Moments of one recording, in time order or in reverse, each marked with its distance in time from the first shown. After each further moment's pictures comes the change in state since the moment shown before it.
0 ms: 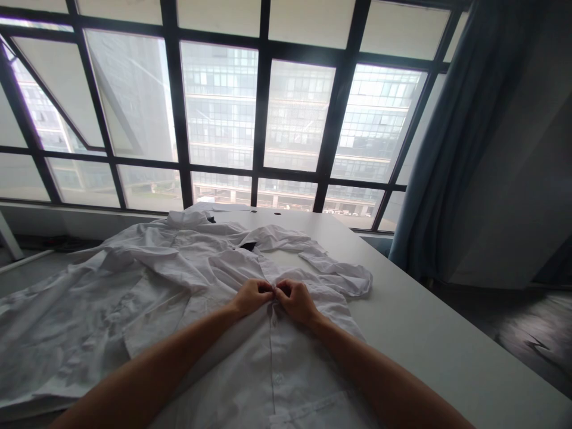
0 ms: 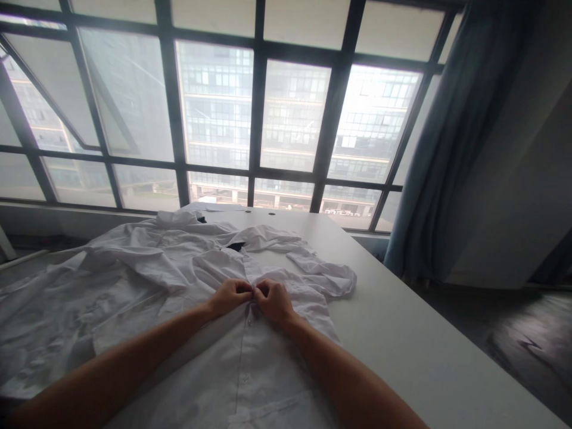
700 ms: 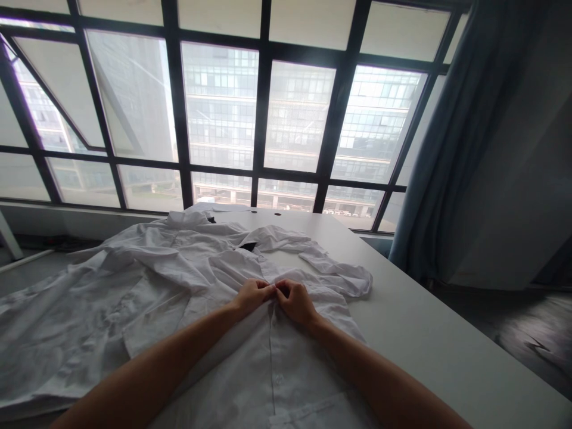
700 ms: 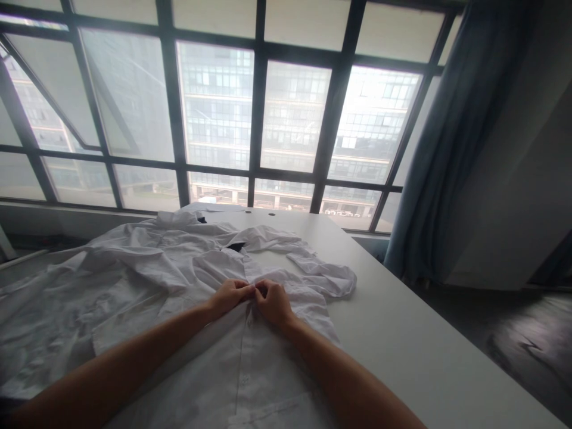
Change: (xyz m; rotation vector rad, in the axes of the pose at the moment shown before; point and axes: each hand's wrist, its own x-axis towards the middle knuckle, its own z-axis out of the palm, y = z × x) left_hand 0.001 0.006 0.004 -0.185 0.016 -0.154; right_hand -0.002 -0.006 0.002 0.006 0.020 -0.045
